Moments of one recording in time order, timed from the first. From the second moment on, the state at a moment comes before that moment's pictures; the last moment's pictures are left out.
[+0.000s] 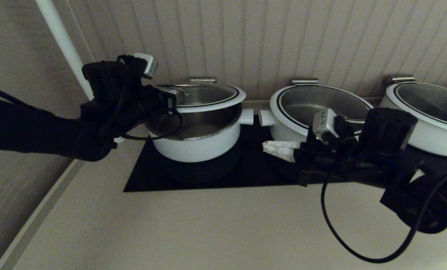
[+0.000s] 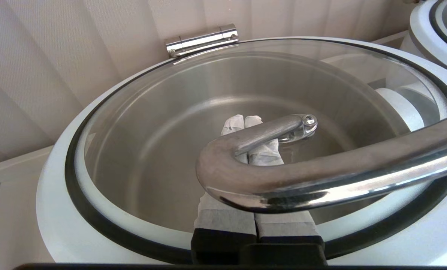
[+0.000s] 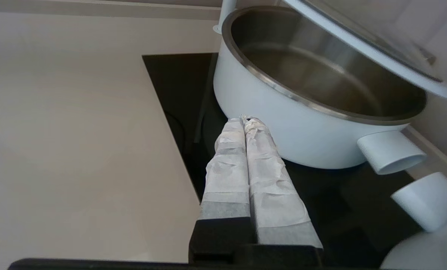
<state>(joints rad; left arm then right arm) -0.27 1.95 -1.23 -0.75 -0.07 0.10 0.44 1.83 -0.76 -1.07 0.68 -0.38</state>
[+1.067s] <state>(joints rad) -0.26 1.95 -1.23 -0.75 -0.07 0.10 0.50 2.03 -0.95 -1.22 0.63 -0.29</state>
